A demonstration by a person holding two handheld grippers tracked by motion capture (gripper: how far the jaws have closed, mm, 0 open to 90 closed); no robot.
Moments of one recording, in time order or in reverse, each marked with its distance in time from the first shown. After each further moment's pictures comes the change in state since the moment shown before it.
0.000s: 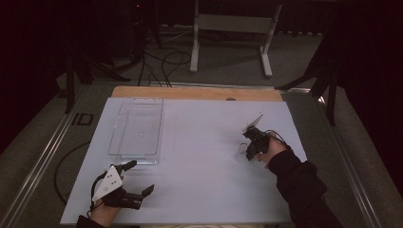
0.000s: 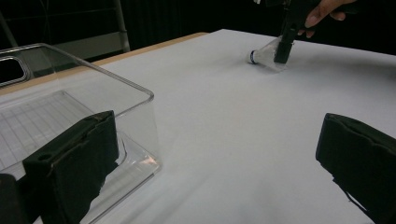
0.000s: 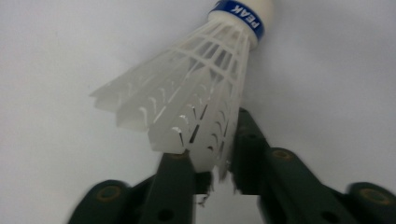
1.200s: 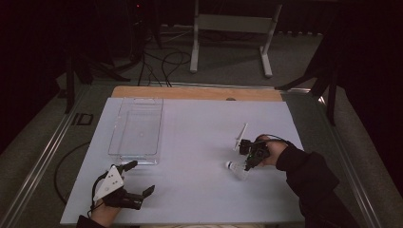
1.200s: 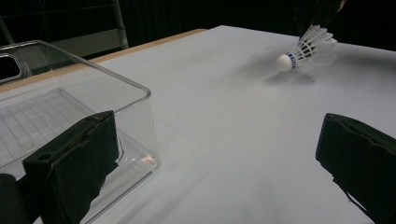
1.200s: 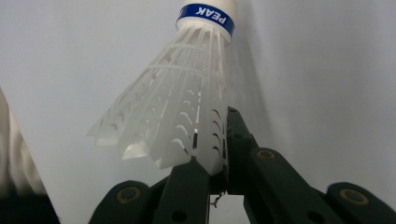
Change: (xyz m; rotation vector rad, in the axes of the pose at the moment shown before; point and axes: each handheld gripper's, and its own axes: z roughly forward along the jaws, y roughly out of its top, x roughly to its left) left arm -0.001 0.000 0.001 0.017 -0.006 0.004; right arm 0.034 -0.017 -0.017 0.034 0.173 -0.762
